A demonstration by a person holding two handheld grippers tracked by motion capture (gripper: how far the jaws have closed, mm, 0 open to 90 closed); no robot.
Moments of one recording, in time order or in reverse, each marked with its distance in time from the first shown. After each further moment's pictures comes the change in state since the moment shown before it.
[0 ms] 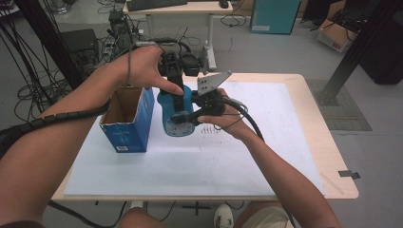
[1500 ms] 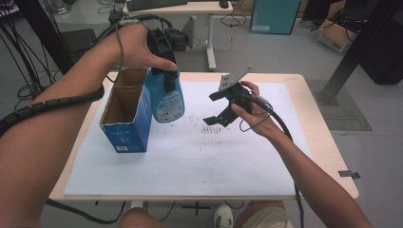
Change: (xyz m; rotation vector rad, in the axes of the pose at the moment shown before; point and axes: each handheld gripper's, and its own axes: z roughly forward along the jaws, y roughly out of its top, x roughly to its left) left arm 0.038 -0.017 -0.047 0.069 0.051 -0.288; right arm -0.002 -0.010 -0.071 0.326 -0.267 0.119
